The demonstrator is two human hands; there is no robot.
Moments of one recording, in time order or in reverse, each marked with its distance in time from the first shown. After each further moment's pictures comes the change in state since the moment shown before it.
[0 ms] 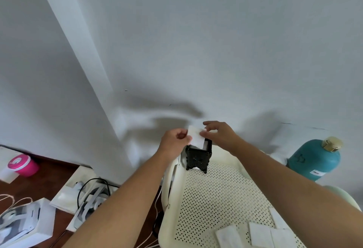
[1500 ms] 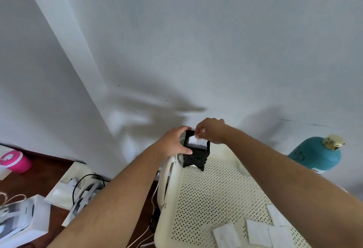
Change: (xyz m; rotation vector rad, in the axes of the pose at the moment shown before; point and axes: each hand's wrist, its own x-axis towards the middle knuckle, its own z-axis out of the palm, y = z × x) left_hand 0.037 -0.024 -0.005 0.543 -0.341 0.051; right_hand 0.024 -0.016 0.003 -0.816 -0.244 -0.062
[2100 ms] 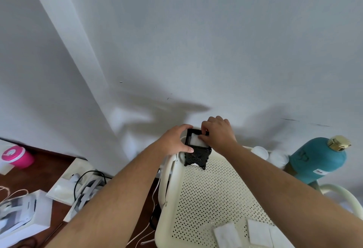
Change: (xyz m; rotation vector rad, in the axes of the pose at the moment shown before) left_hand 0.001 -0.003 0.000 0.007 0.009 -0.015; right_hand -0.001 0.014 0.036 -0.172 0.405 -0.014
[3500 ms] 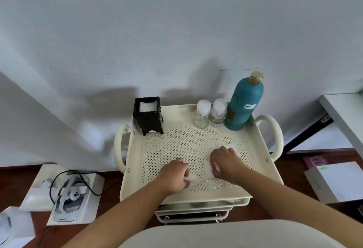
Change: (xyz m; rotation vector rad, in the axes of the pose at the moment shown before) left_hand -0.109 0.021 0.191 0.535 -0.318 0.234; right_hand -0.249 0.088 0.039 -0.080 -0.411 0.080
